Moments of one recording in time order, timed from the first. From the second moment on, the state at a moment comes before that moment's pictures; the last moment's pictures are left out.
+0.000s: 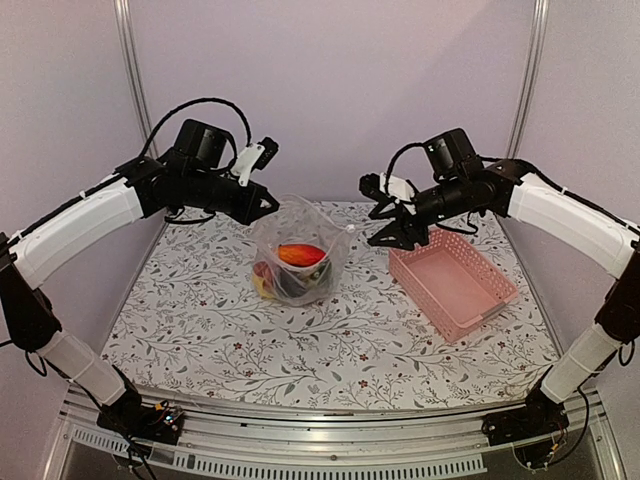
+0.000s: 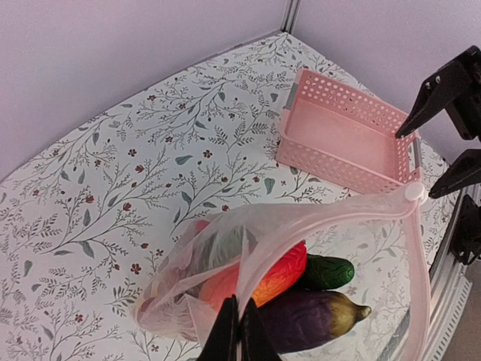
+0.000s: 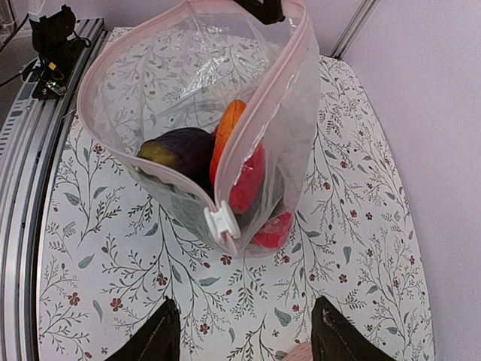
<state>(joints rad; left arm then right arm) -0.65 1.50 1.49 -0.61 0.17 -0.03 0.65 1.58 1.52 -0.66 -0.49 -0.72</state>
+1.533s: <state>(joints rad) -0.65 1.50 1.51 -0.62 0.14 -0.03 0.68 1.67 1.54 -0.56 -0.57 -0.72</state>
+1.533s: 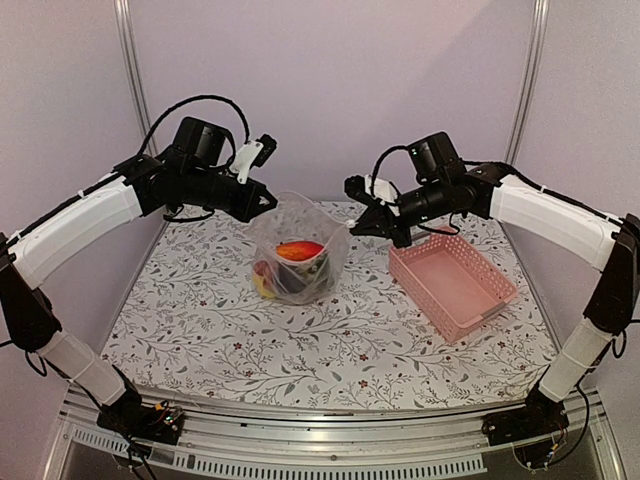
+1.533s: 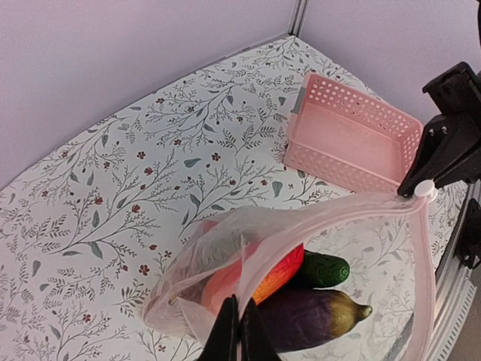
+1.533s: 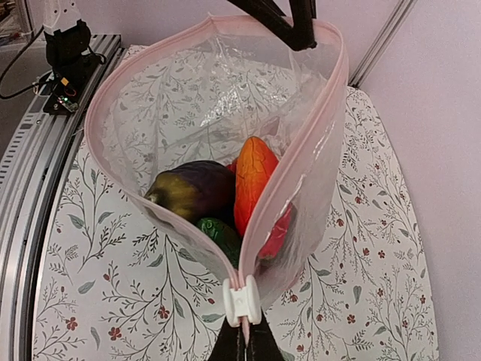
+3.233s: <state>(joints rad) -0.93 1.66 1.49 -0.02 0.47 0.40 0.73 1.41 1.52 -0.85 -0.39 -0.70</state>
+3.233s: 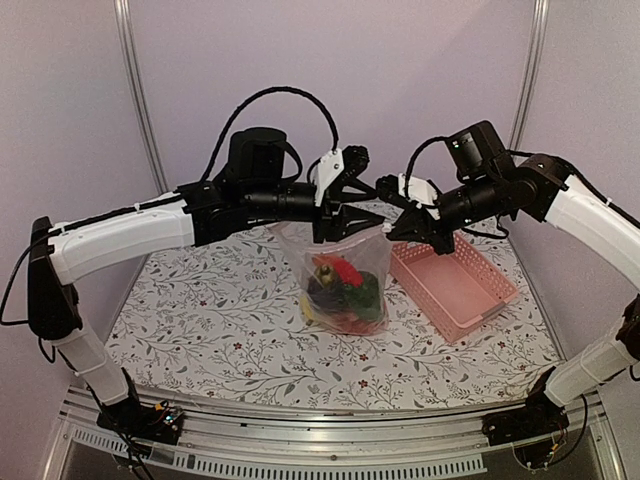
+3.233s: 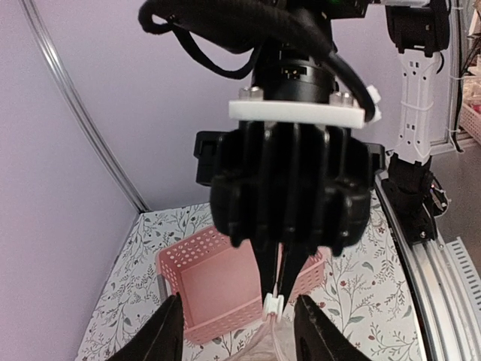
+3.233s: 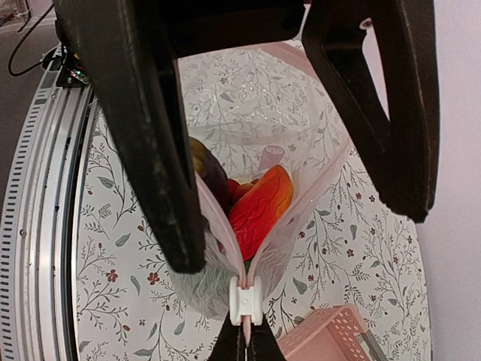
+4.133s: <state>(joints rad) -0.95 1.76 1.62 -0.18 0.49 0.40 0.73 1.41 1.51 -0.82 -0.40 -0.69</state>
